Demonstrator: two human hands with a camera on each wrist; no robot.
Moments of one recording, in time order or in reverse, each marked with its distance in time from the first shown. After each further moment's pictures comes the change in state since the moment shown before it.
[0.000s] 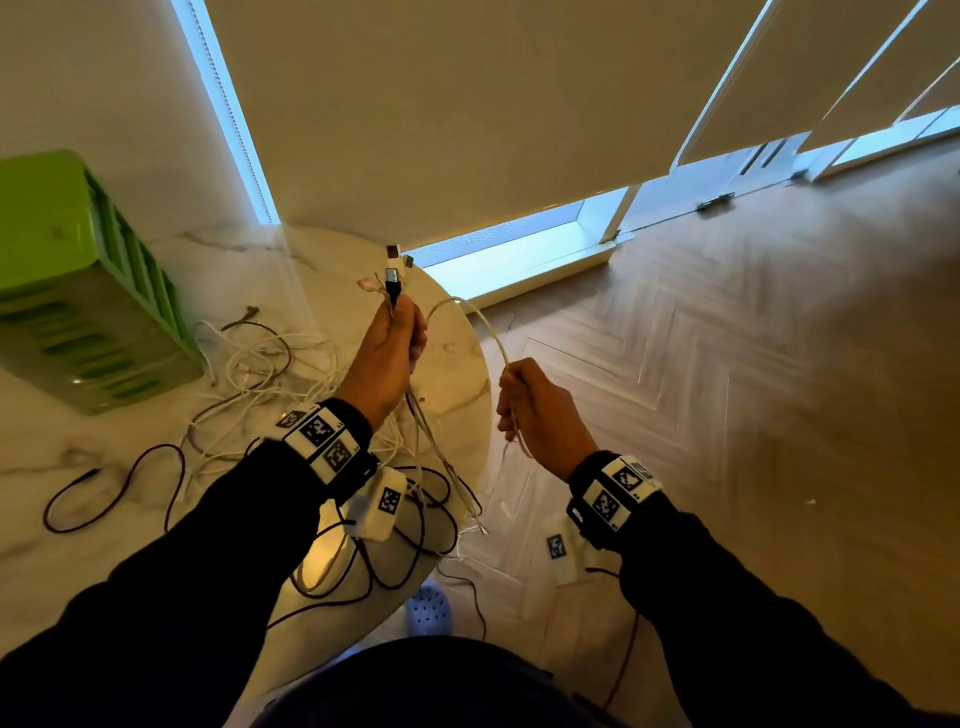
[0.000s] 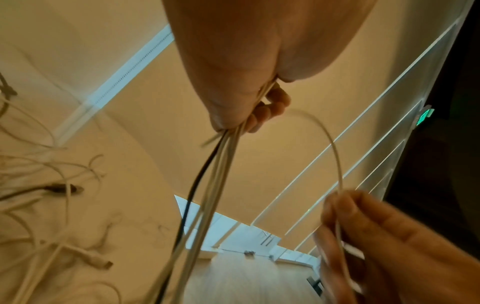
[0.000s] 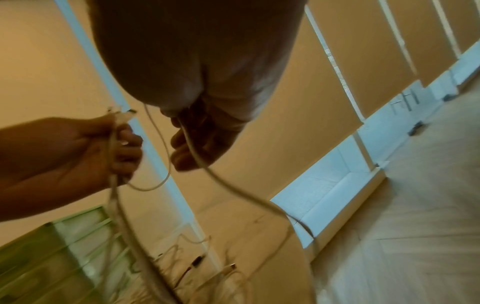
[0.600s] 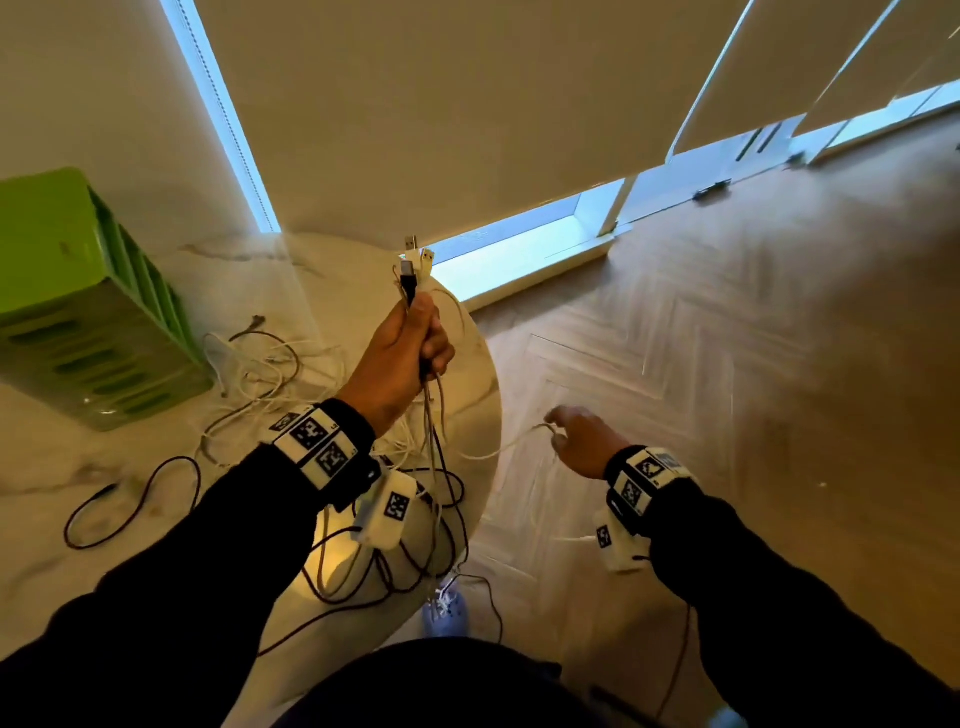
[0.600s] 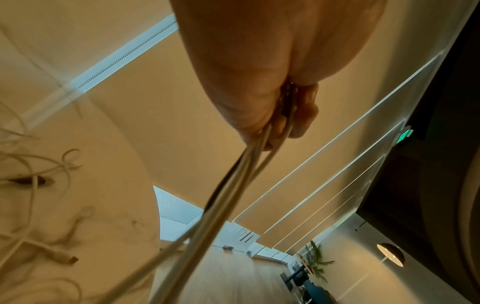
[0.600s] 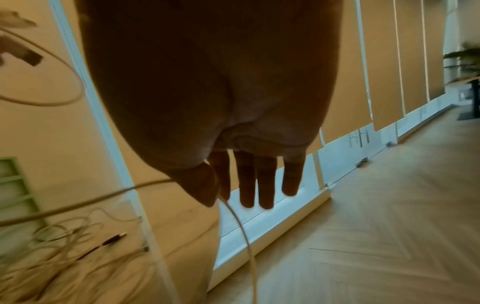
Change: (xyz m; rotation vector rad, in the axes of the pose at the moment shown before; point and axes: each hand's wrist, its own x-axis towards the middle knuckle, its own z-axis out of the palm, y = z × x) left_hand -0.008 0.022 -0.002 -0.247 -0.203 -0.046; right_hand 0.004 0.068 -0.024 -0.706 -0.289 0.322
